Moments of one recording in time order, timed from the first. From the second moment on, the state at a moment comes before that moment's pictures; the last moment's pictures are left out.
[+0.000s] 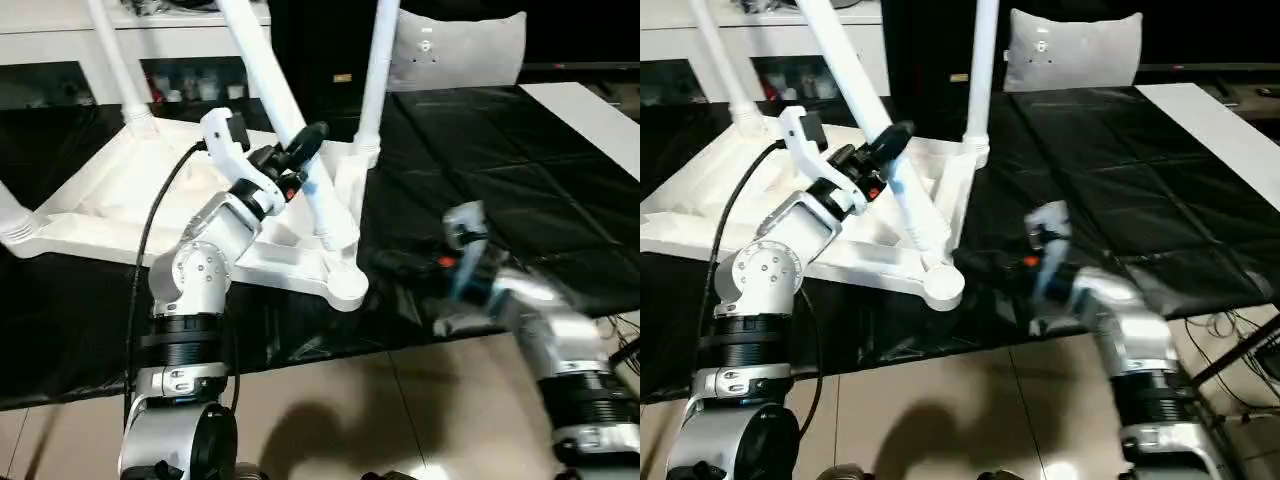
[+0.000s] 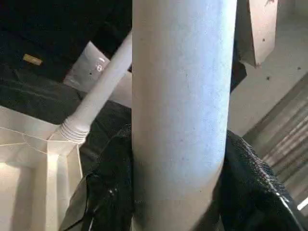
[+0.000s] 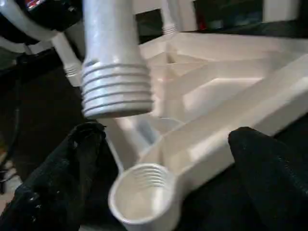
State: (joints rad) left arm -0.68 -0.02 0.24 0.22 -0.60 0.54 -0.34; right arm -0.42 -0.34 -0.03 0.32 0.40 0.37 0.94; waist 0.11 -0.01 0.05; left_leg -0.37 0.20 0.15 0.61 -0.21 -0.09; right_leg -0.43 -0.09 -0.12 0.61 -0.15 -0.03
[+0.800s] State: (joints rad) left arm -0.64 0.17 -0.03 0.09 -0.62 0.60 -0.86; right arm -0.55 -0.43 0.06 0.32 0.51 0.52 1.29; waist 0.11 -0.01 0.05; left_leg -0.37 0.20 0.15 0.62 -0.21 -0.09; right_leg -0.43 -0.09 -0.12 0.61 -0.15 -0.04
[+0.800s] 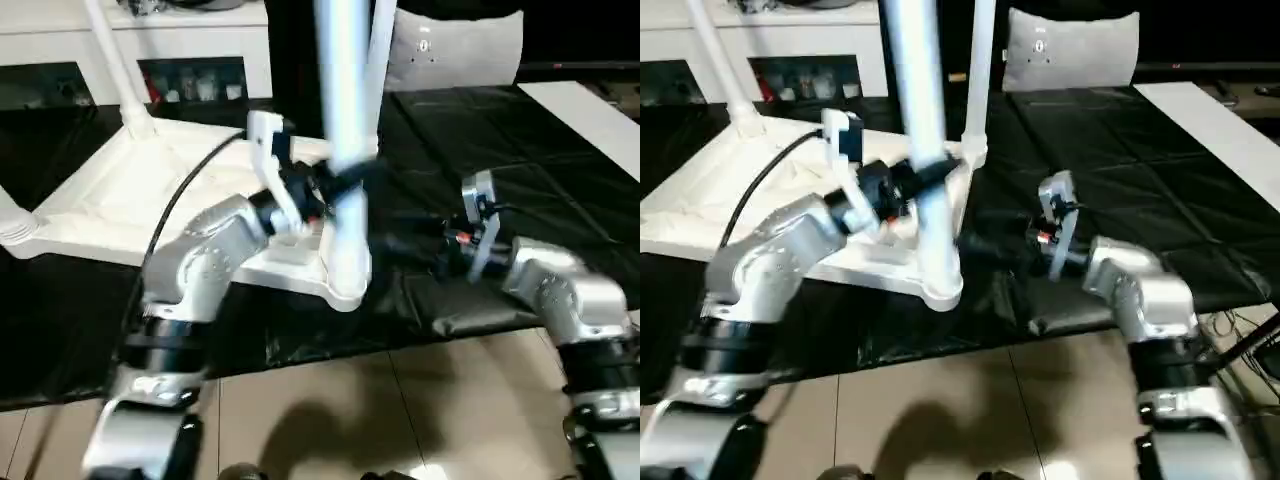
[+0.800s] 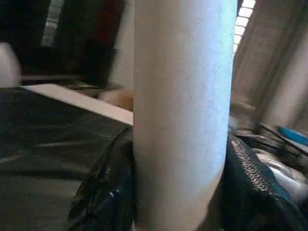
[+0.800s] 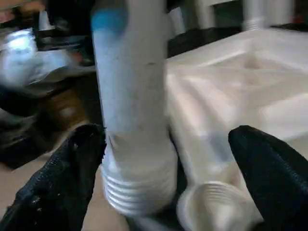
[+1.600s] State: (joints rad) left arm -0.64 0.18 -0.09 0.07 -0.63 0.61 -0.97; right arm -0.58 -0.43 0.12 0.29 0.55 0.62 1.40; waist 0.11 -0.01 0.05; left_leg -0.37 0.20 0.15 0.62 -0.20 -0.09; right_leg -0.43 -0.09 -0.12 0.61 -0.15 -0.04
